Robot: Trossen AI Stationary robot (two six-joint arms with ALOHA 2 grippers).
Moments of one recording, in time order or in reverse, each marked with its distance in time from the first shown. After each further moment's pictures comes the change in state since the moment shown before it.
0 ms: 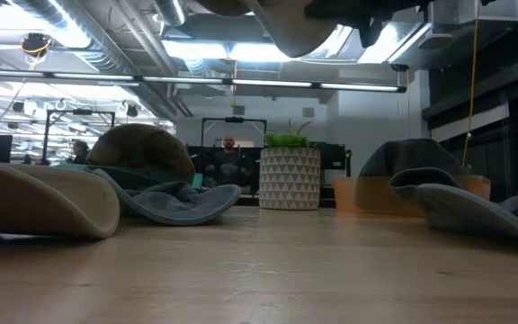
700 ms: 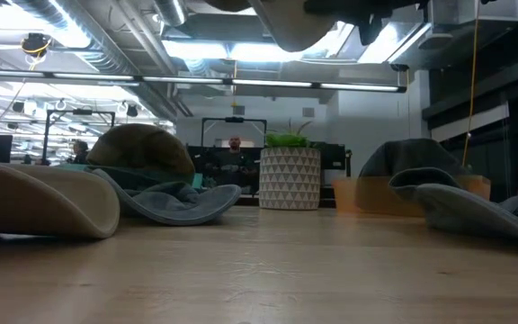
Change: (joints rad) left arm -0.040 -0.058 0.376 -1.096 -0.068 -0.220; right arm 0.005 0.000 0.000 0.024 0.002 -0.001
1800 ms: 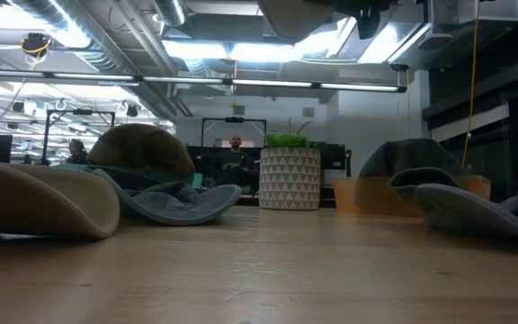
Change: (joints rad) left arm 0.154 0.109 0.000 0.187 0.326 0.027; right arm 0.003 0.000 0.001 0.066 -0.001 -0.003
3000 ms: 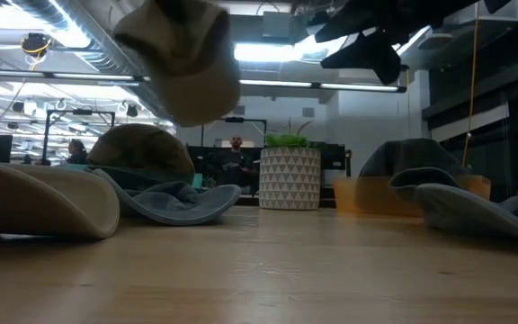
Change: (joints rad) left arm 0.071 -0.069 -0.001 -0.351 -0.720 0.053; right arm -0.012 0.000 0.000 -0.344 -0.044 0.471
